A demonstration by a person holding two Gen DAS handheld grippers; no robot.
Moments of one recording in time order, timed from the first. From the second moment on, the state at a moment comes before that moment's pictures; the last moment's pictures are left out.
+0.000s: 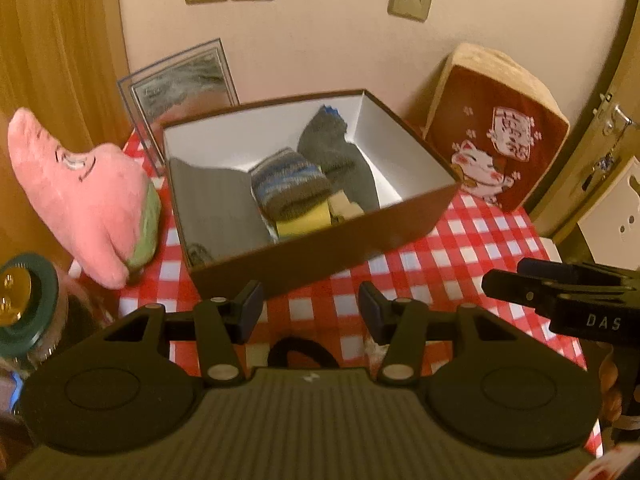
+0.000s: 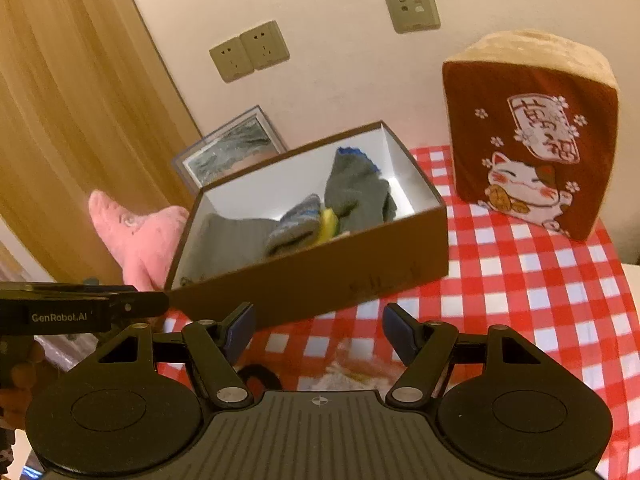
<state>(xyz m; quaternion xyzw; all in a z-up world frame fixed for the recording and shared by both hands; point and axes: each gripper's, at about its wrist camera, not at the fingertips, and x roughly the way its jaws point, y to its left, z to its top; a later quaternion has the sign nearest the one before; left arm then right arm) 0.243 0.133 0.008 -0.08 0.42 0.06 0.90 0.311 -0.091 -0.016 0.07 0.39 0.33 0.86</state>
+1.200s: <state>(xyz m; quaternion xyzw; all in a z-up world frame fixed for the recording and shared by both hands) 0.183 0.104 -0.070 -0.09 0.50 0.05 0.86 0.243 -0.108 -0.075 0.03 0.47 0.32 0.82</state>
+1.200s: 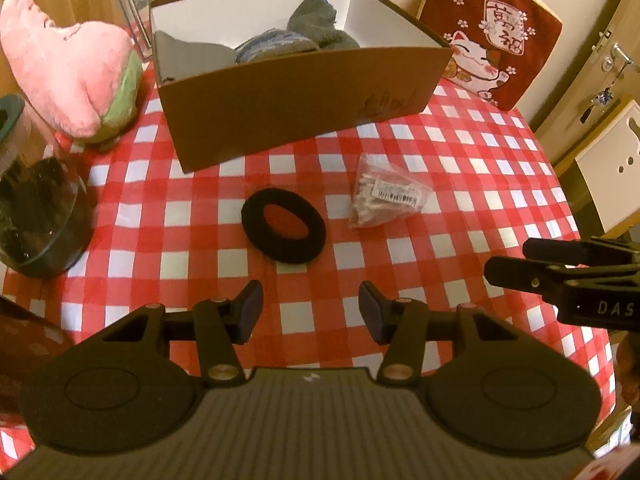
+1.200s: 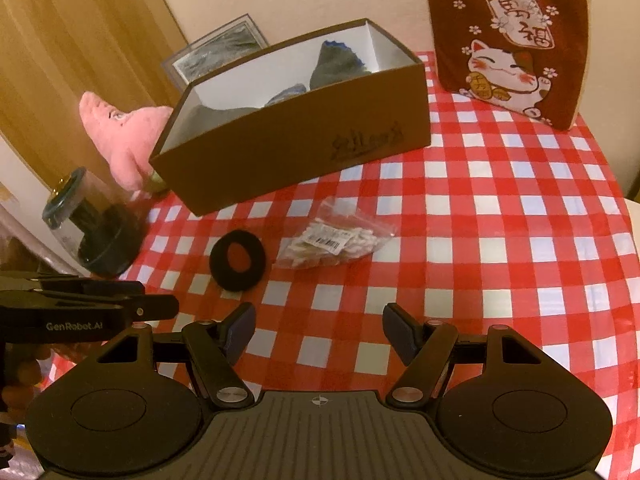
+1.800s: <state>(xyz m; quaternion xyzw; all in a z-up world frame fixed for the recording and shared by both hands) 0.195 0.109 -0.101 -0.11 0.51 0.06 0.85 0.261 -0.090 -0.100 -0.02 0.46 0.33 0.82</state>
